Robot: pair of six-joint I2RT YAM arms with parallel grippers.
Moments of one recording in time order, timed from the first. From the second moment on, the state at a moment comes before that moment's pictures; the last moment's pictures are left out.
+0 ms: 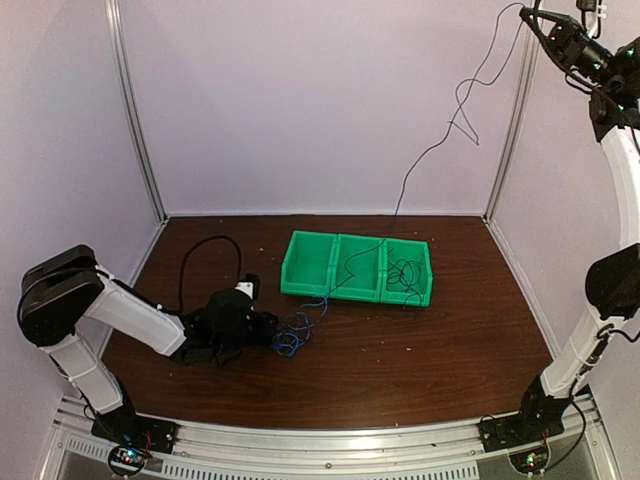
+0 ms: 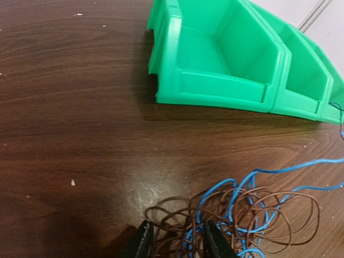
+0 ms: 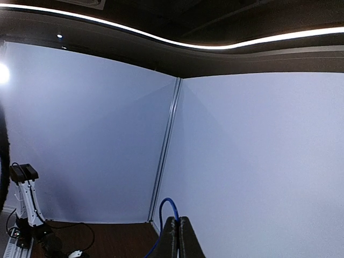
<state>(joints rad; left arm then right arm) -0.91 1.66 0.54 0.54 -0.30 -0.62 -0.16 1.71 2.30 0.36 -1.18 0.67</state>
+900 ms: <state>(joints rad) -0.94 1.81 0.88 0.54 0.02 -0.27 -0.22 1.43 1.56 0.42 -1.16 0.63</state>
